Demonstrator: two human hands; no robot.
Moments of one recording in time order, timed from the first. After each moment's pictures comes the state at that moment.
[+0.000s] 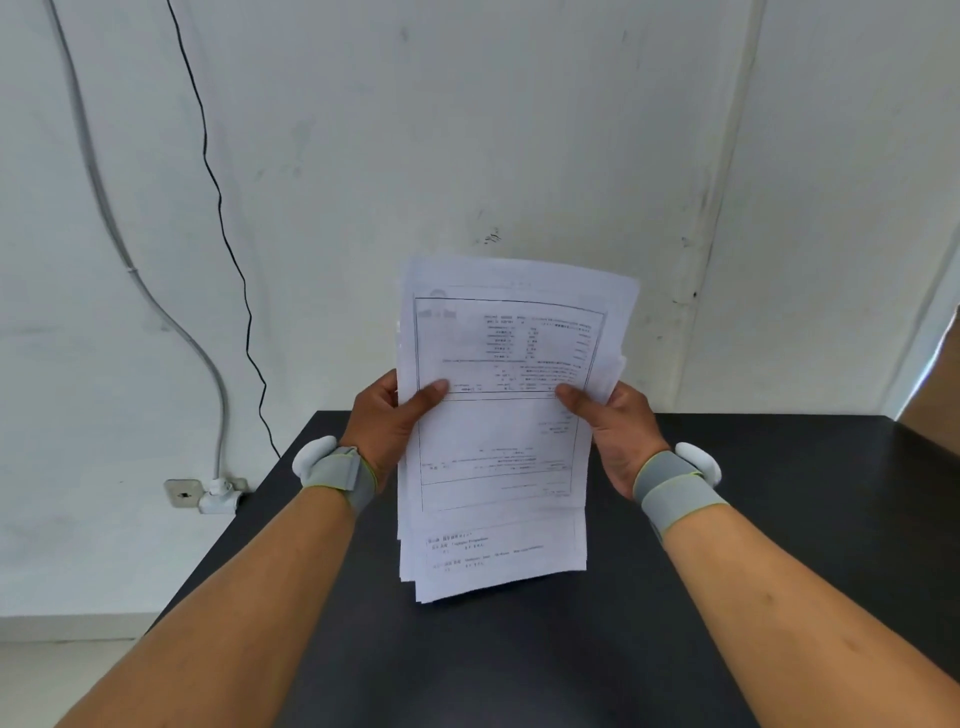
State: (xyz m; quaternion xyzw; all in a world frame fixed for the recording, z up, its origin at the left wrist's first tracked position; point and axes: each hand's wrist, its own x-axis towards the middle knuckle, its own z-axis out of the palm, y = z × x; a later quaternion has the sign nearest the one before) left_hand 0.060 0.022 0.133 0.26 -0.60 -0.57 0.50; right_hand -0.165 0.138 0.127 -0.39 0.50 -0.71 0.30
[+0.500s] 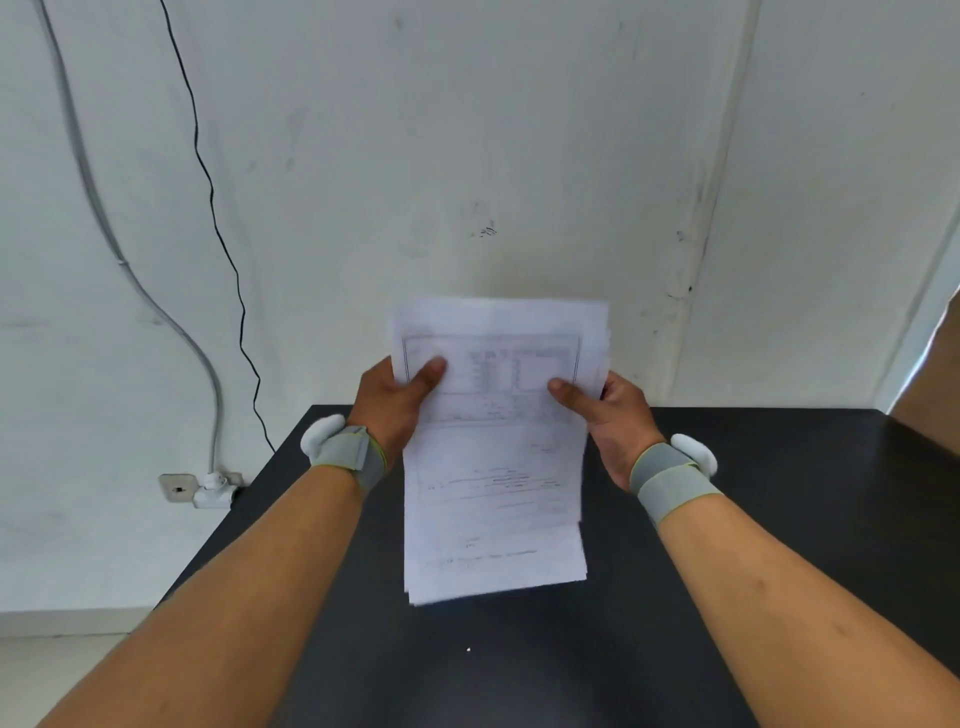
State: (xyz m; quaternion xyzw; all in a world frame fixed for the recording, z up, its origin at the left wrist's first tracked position) left_hand 0.050 0.028 0.144 0.26 -0.64 -0.51 0.51; right_hand -0.171 0.137 0.123 -0.40 0.52 -0.70 0.30
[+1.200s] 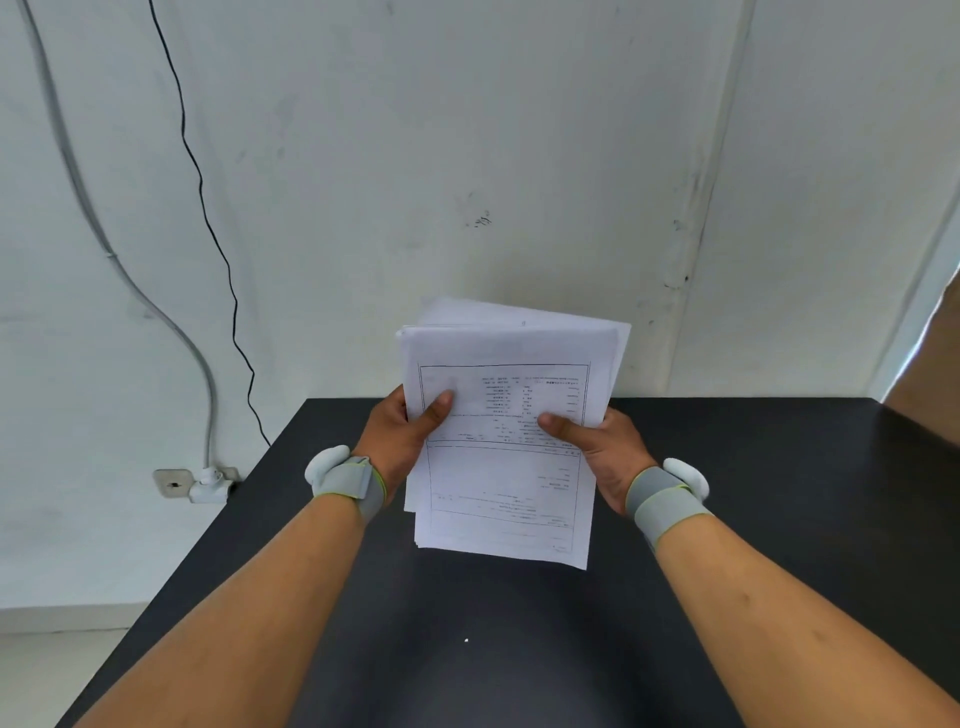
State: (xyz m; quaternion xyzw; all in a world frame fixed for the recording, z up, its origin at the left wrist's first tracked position) left_hand 0.048 0.025 0.099 0.27 -0.65 -0.56 0.44; right_hand -0.170 0.146 0.087 -0.37 0.52 -0.68 0.36
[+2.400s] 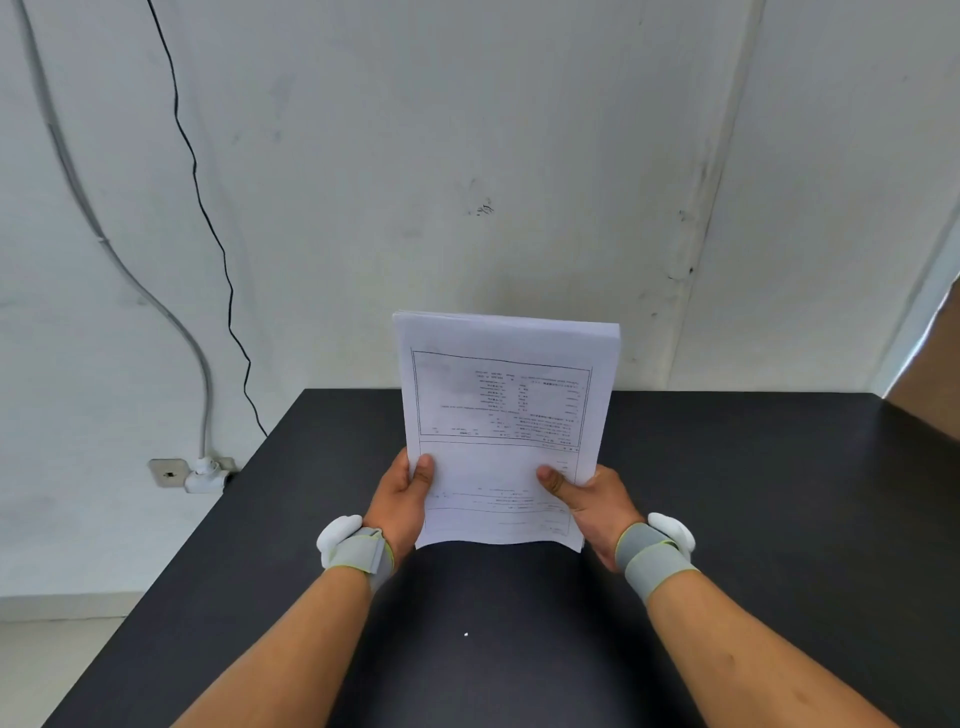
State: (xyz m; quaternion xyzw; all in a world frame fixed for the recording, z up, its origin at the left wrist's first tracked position) left_hand 0.056 0.046 0.017 0.34 -0.63 -0.57 0.41; right_hand -0.158 0.155 0.013 -0.35 0.56 -0.64 0.38
